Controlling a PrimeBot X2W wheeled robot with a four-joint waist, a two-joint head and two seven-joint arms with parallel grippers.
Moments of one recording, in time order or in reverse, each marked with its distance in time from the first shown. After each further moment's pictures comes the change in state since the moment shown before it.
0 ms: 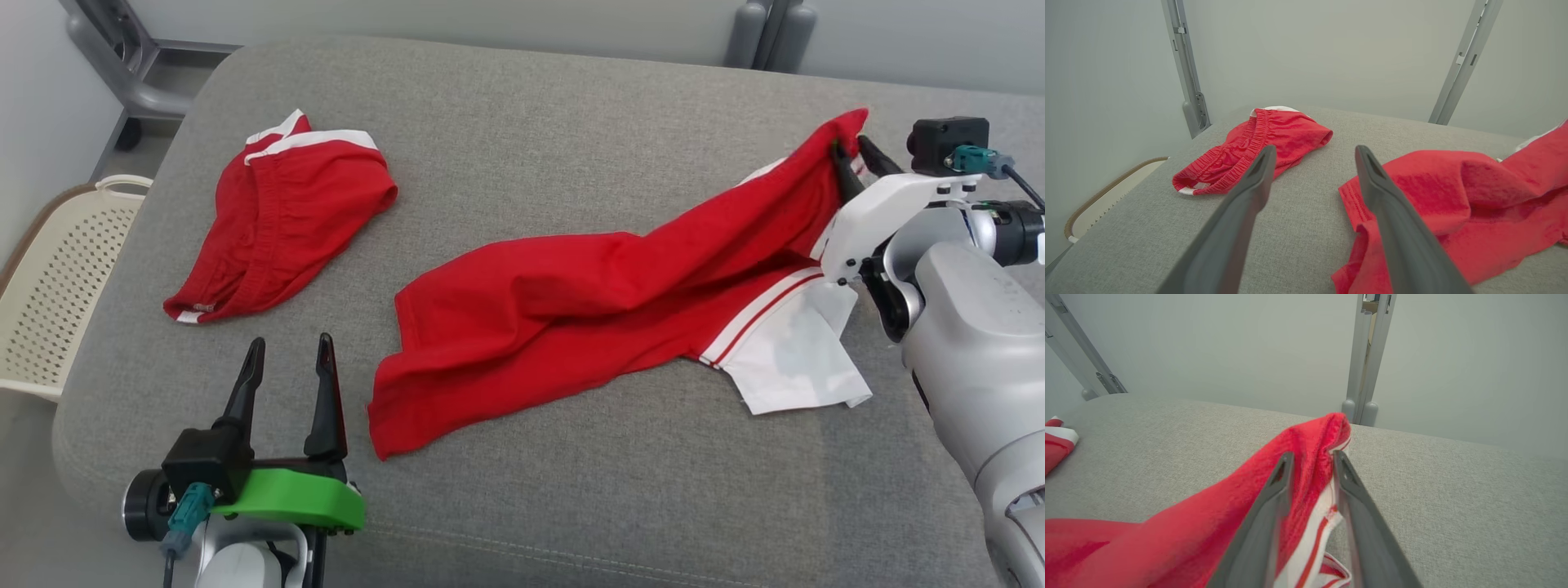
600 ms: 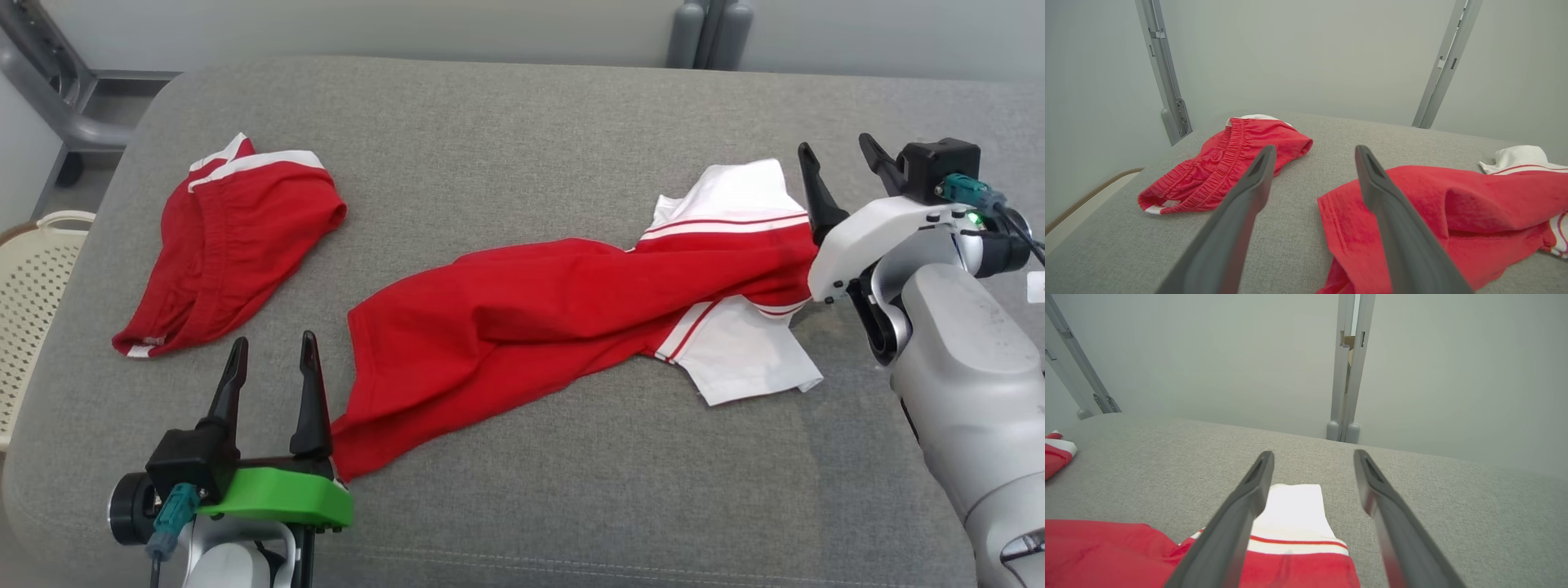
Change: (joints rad) left arm -0.009 0.000 0.023 -0.002 -0.005 0.005 0.000; right arm 0.094 0.010 -0.062 -0.134 -0.088 0.000 -0.064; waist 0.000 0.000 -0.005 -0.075
